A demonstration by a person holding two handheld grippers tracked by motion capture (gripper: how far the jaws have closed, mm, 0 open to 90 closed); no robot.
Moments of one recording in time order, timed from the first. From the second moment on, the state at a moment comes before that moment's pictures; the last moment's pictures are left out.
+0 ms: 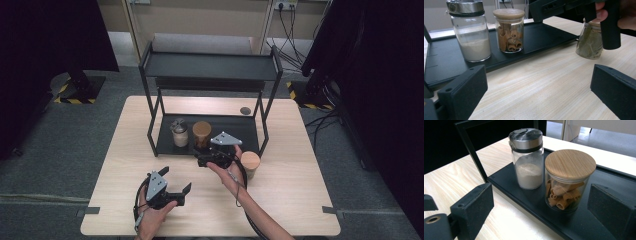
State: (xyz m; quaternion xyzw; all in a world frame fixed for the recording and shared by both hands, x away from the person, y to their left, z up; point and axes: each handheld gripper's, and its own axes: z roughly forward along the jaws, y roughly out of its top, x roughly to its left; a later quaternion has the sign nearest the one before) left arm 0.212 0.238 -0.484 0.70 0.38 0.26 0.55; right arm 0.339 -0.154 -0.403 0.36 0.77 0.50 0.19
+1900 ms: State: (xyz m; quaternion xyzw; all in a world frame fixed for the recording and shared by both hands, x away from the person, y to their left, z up) left arm 0.212 0.238 -0.484 0.69 0.38 0.27 0.55; right arm 0.298 -0.183 -0.412 0.33 0.76 0.53 0.16
